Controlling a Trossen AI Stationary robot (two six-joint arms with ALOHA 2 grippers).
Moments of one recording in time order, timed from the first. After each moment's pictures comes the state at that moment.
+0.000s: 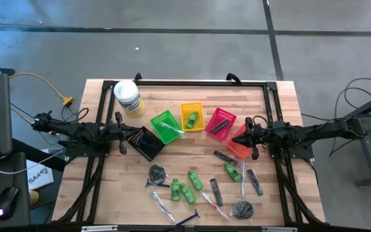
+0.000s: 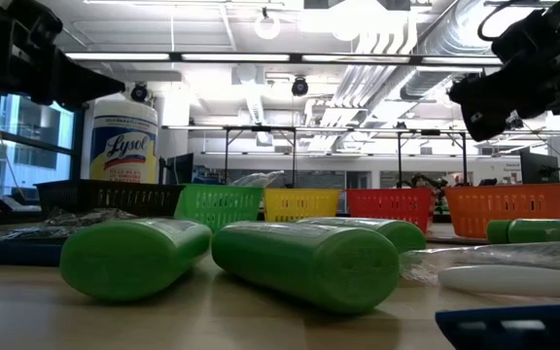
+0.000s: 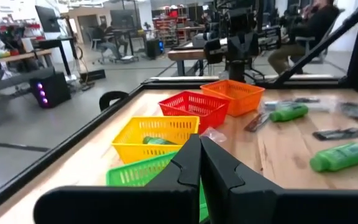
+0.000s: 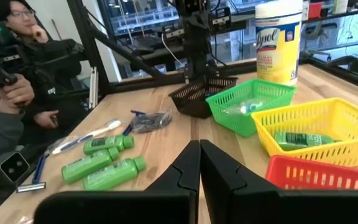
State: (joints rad) left arm -0.29 0.01 0.07 -0.05 -0.54 0.04; right arm 0.04 0.44 0.01 0.35 -0.03 0.18
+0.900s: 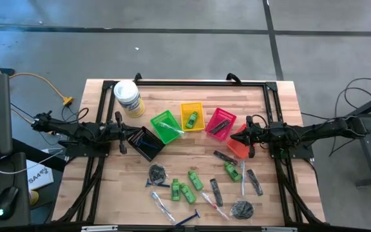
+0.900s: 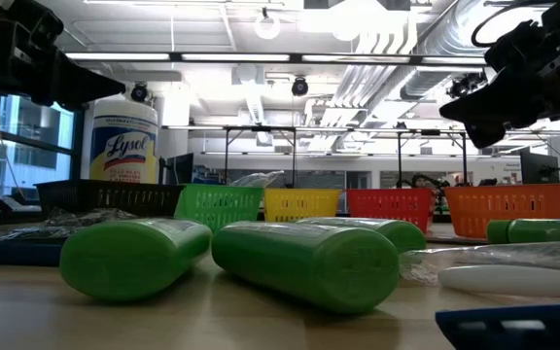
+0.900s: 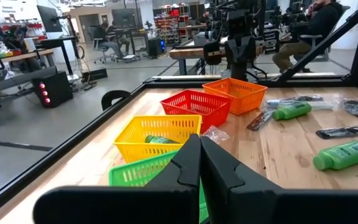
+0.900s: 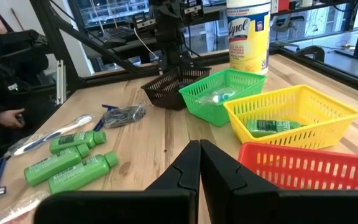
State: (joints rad) left arm -0.29 0.01 0.07 -0.05 -0.54 0.06; right arm 0.04 0.49 0.01 0.36 0.08 0.18
